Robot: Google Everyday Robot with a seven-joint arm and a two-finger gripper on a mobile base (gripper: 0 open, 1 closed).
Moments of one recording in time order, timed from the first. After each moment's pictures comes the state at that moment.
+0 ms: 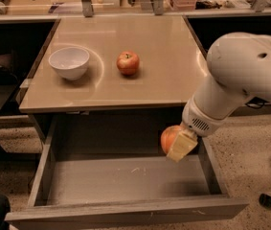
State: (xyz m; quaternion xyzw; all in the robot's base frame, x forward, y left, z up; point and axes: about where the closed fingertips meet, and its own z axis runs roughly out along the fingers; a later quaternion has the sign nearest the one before) arm 0.447 -0.125 0.782 -0.51 0.85 0.09 0.10
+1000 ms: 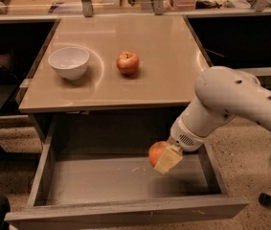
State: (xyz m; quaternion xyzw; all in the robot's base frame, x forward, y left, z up) arm 0.445 -0.094 0.712 -0.50 0.84 0.17 0.10
